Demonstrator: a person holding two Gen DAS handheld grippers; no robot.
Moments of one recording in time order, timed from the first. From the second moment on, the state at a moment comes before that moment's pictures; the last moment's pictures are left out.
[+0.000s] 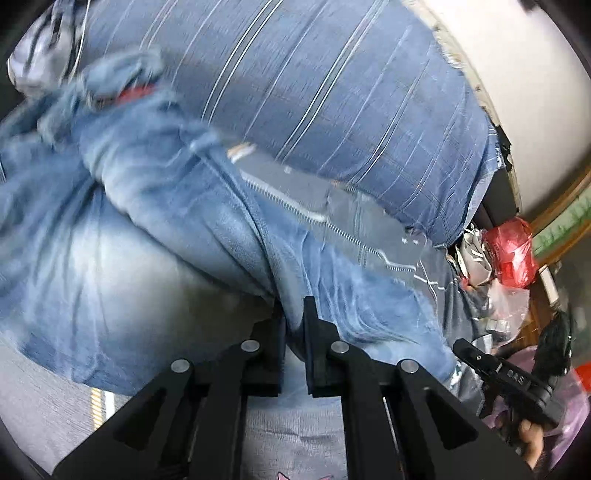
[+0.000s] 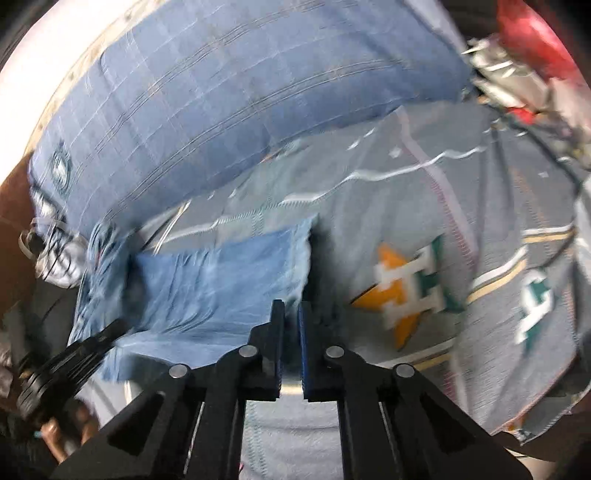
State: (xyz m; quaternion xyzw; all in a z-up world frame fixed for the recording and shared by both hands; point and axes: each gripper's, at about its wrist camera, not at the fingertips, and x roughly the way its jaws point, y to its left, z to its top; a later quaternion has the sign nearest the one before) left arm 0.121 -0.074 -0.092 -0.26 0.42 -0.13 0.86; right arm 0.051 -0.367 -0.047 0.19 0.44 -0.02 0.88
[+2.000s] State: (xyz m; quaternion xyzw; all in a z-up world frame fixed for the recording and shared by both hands) left arm 0.130 0.166 -0.075 -0.35 0.37 0.06 0.86; right arm 0.306 -0.046 -0.100 0.19 0.50 0.28 0.79
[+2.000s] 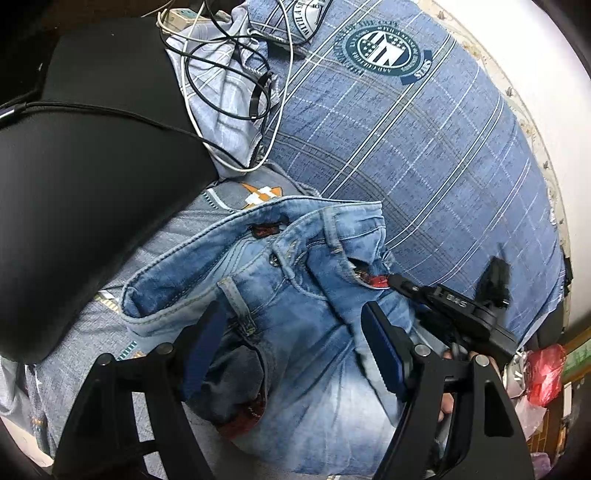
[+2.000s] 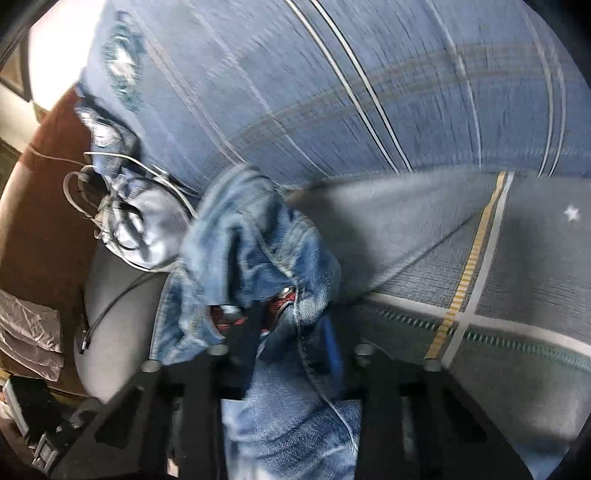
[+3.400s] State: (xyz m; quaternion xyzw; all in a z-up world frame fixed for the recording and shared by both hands) left arm 0.110 0.187 -0.113 -0.35 0.43 0.13 0.82; right arm 0.112 -0.020 -0.080 -0.06 0.50 0.33 0.80
